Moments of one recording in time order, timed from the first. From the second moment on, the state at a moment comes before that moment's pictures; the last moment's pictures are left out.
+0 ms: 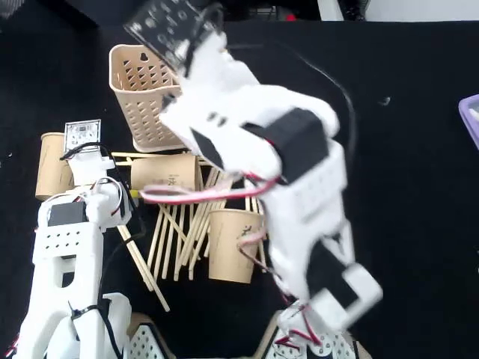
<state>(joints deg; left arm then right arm) -14.0 -44.9 60.3 50.8 -3.7 -36.0 -1.3 -49.2 99.4 16.0</state>
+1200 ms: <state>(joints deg) -14.0 -44.9 60.3 50.8 -3.7 -32.6 -17.0 32.1 82.2 43.7</state>
